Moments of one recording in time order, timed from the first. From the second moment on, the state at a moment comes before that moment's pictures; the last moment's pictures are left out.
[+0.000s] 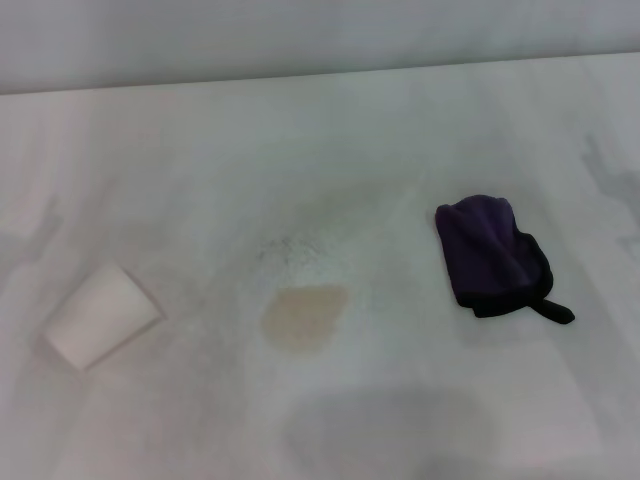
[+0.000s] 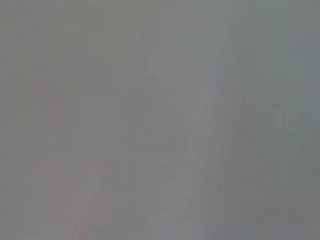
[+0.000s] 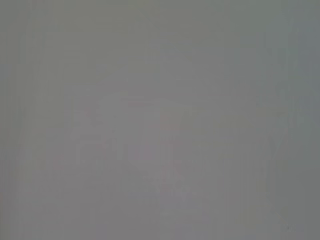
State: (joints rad) left arm -0.37 -2.06 1.04 0.09 0.54 1.40 -0.41; right arm 0.39 2.02 -0.62 0.09 -0.67 -1.55 0.17
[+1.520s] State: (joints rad) left arm -0.46 -1.93 0.94 1.32 2.32 1.70 -2.07; right arm 0.40 2.02 -0.63 0.10 -0.67 -1.56 0.17
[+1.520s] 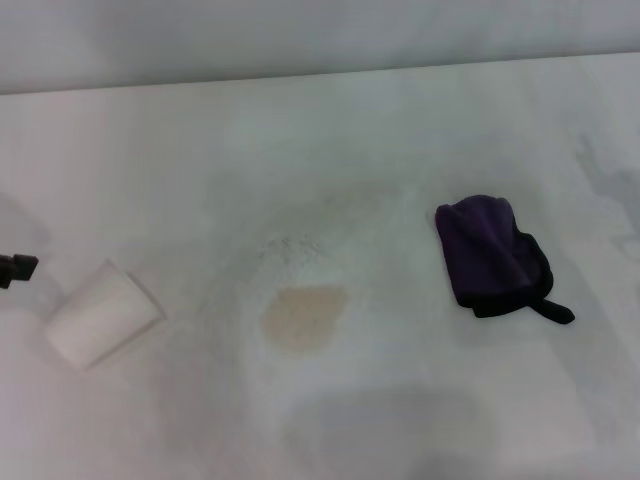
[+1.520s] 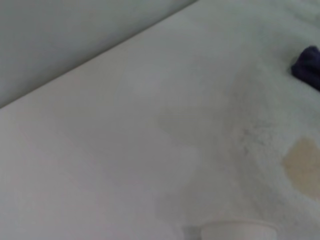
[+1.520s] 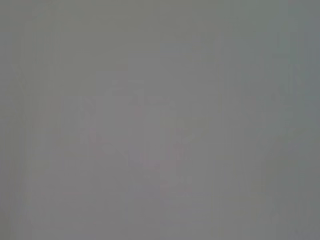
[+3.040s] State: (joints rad) left arm -0.50 -2.04 1.05 1.06 2.47 1.48 -1.87; right arm 0.39 2.02 -0.63 0.09 -0.67 -1.57 0.20
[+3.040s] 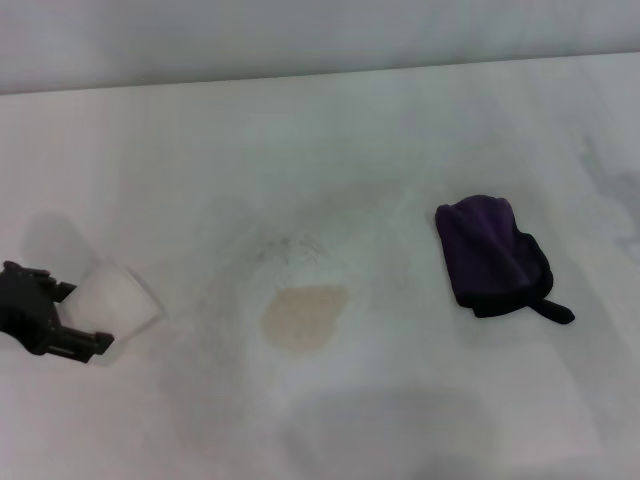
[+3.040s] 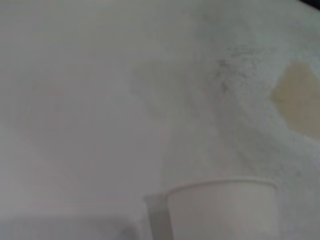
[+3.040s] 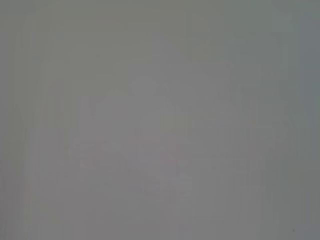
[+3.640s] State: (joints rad) left arm -0.50 -2.07 1.13 1.02 2.46 1.35 -1.79; right arm 0.39 2.02 -0.63 0.10 -0.67 -1.56 0.20
